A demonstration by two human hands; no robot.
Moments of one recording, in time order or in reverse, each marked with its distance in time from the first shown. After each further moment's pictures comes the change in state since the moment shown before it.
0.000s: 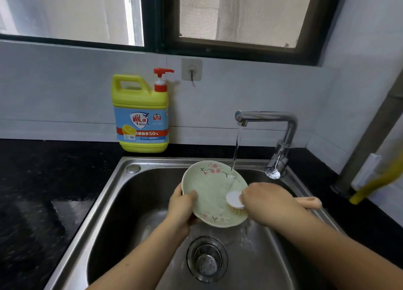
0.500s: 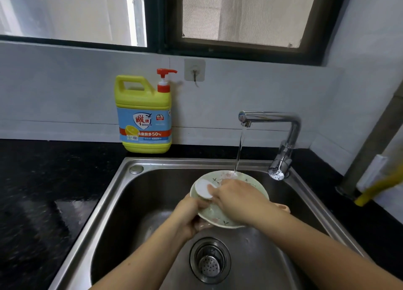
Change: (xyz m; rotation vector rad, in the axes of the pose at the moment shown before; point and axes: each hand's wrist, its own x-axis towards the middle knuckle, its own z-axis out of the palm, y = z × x) left_hand 0.004 -0.002 -0.002 -0.013 -0.170 -0.212; right_hand 0.039 -0.033 0.009 0.143 0.239 -0.166
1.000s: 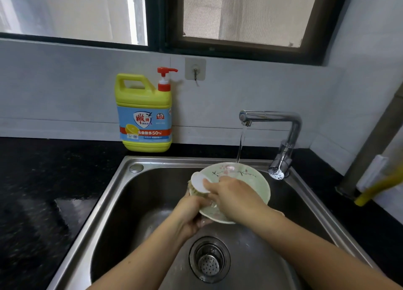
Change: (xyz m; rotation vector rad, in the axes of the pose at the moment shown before) left_hand -0.003 0.001 0.004 -0.066 -0.057 0.044; right_hand 0.003 -0.007 0.000 0.154 0.030 0.063
